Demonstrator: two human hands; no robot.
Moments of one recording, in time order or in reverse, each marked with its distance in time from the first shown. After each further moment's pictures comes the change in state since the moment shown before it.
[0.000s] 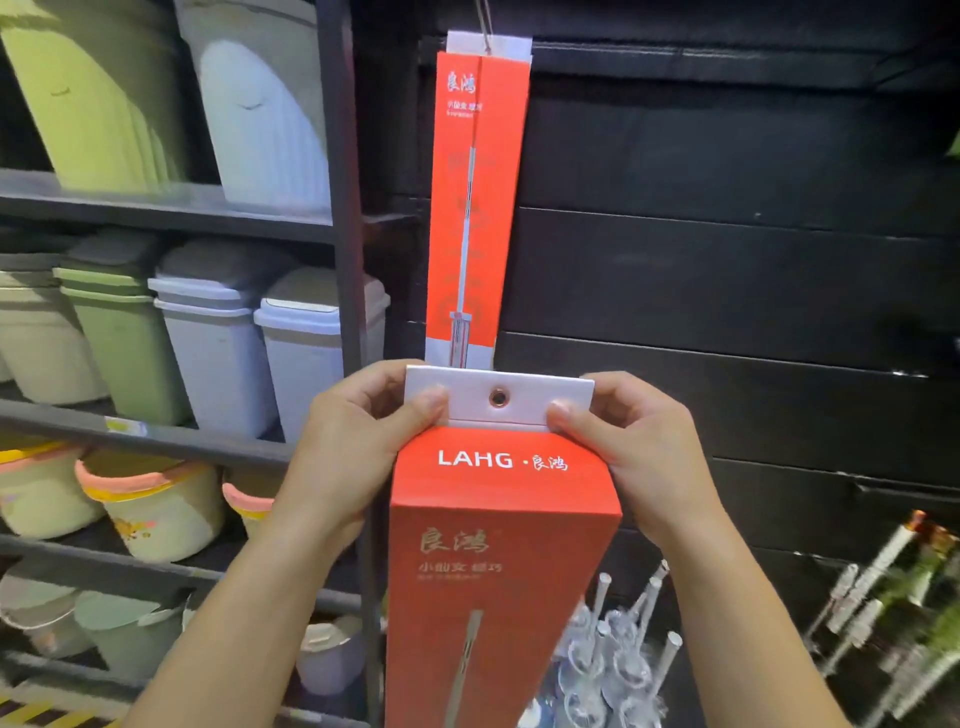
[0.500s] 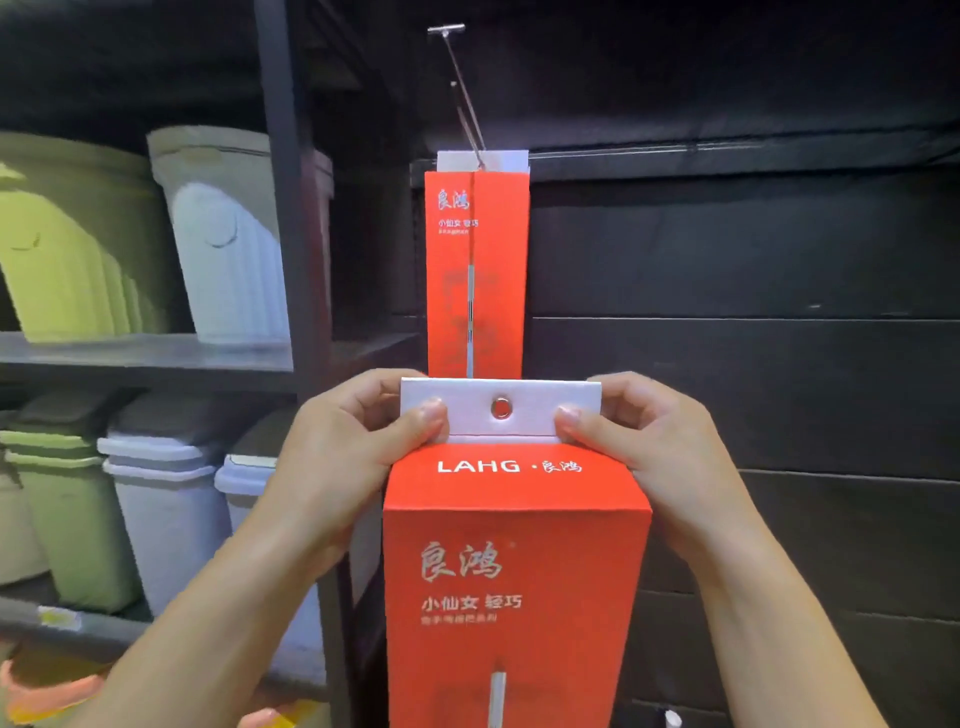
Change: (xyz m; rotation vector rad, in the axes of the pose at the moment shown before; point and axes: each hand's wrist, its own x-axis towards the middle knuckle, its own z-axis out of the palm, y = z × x) left_hand 0.192 0.034 0.028 0.046 -0.034 0.168; right_hand 0.199 -0.001 0.014 0.104 -0.023 -0.141
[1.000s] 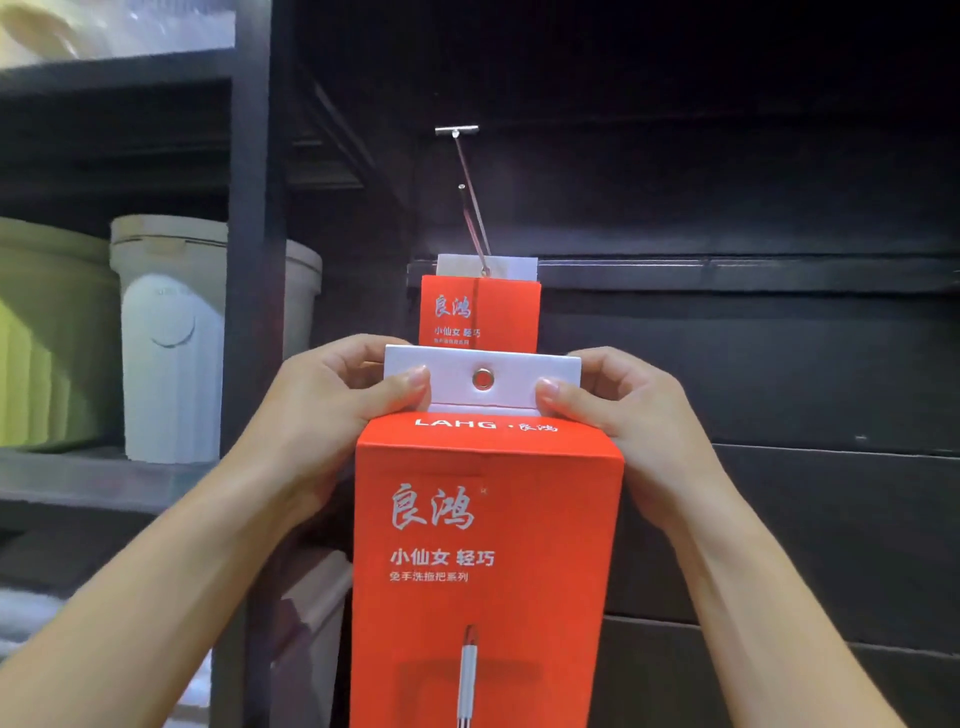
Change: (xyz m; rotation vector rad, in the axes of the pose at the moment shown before) left_hand 0.172 0.034 0.003 -0.049 0.020 0.139; right_hand 0.181 -0.015 0.023 0.047 -0.029 -0.181
